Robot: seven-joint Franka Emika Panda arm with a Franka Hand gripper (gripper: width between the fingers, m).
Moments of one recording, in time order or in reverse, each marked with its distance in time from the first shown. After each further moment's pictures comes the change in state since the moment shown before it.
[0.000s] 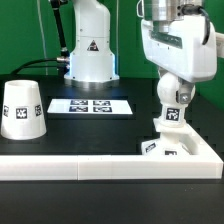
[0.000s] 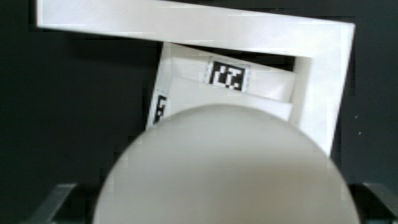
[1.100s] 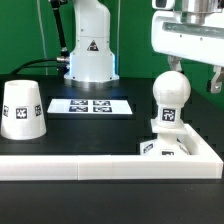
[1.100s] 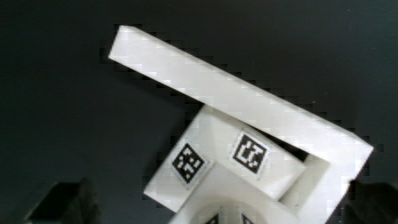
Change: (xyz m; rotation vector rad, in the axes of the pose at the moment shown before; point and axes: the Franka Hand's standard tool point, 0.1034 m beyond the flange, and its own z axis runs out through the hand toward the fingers) arm -0.045 0.028 -0.005 -0.039 0.060 -0.410
